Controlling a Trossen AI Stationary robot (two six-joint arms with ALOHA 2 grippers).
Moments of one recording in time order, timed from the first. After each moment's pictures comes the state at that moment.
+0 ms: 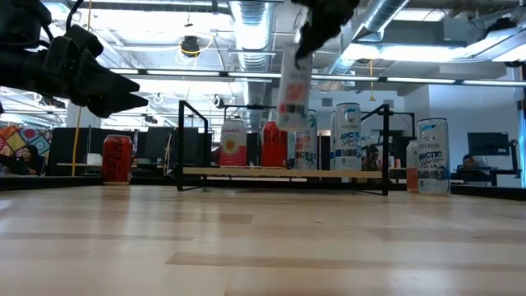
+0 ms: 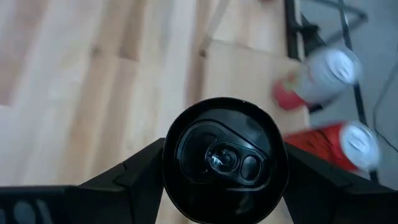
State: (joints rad) left arm 0.24 0.04 0.01 0.03 -0.02 -0.06; right arm -0.28 1.60 1.62 -0.85 -0.02 -0.43
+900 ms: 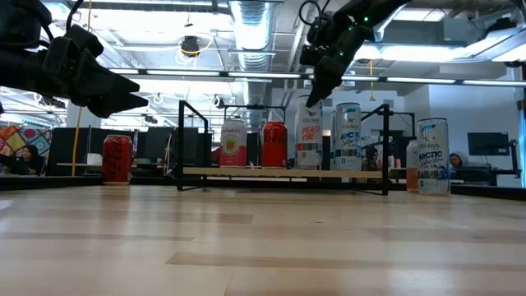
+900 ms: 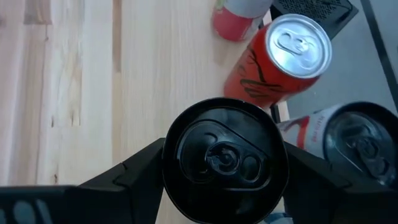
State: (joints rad) left arm 0.24 0.04 0.01 0.03 -0.02 -0.06; right arm -0.66 1.74 1.62 -0.83 -0.22 -0.53
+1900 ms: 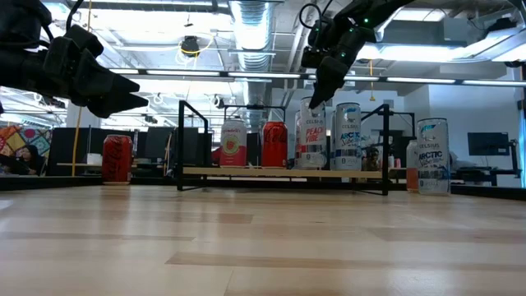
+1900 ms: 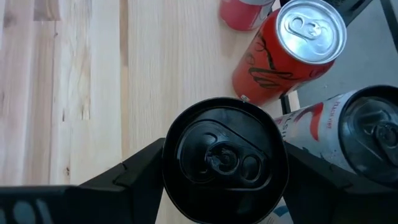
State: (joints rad) left arm 0.24 0.04 0.01 0.03 -0.02 -0.06; right arm -0.67 1.74 1.62 -0.87 -0.24 -0.52
